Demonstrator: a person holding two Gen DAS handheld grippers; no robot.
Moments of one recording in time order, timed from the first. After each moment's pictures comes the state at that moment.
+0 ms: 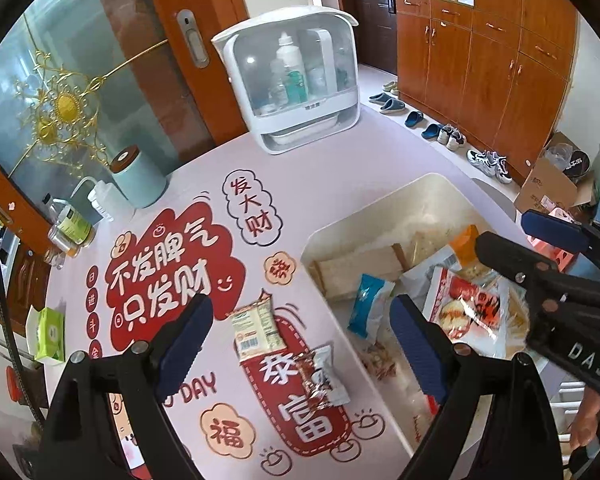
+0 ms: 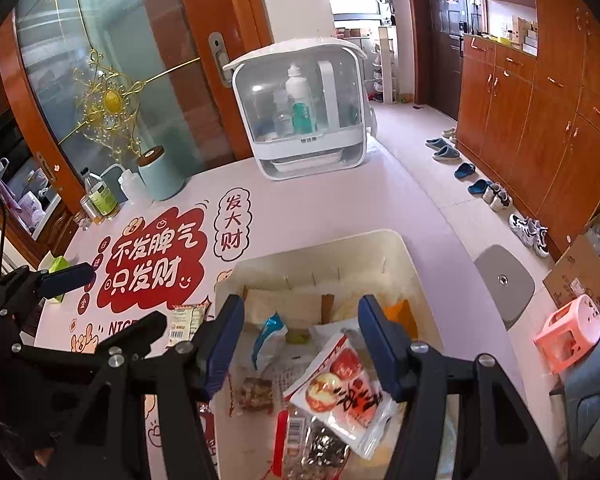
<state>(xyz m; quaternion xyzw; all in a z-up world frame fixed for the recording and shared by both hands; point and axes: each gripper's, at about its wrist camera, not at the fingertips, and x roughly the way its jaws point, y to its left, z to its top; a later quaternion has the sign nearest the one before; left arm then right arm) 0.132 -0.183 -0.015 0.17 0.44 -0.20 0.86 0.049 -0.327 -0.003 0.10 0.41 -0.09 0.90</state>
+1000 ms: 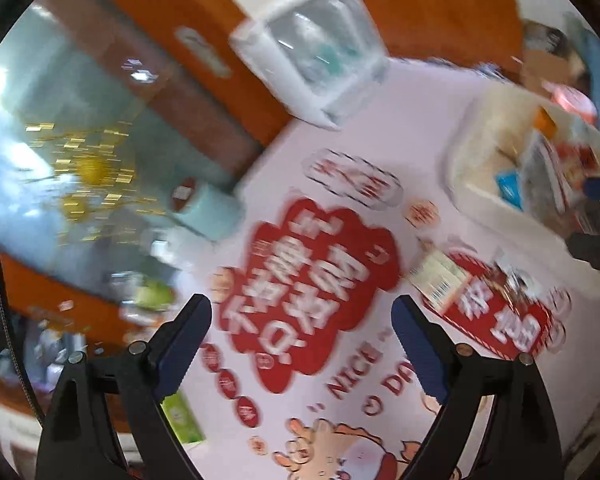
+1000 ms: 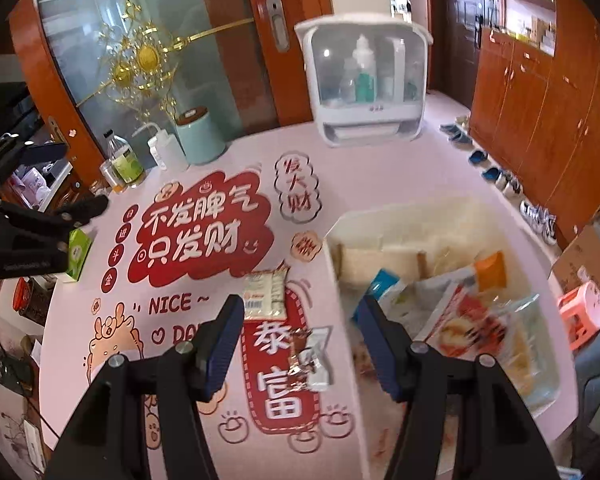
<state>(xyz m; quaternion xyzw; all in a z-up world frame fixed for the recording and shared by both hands) 0.219 -0.038 -0.027 0.38 0.39 -0.25 0.80 0.065 -0.189 -0.028 0.10 0.45 -0.08 0.88</state>
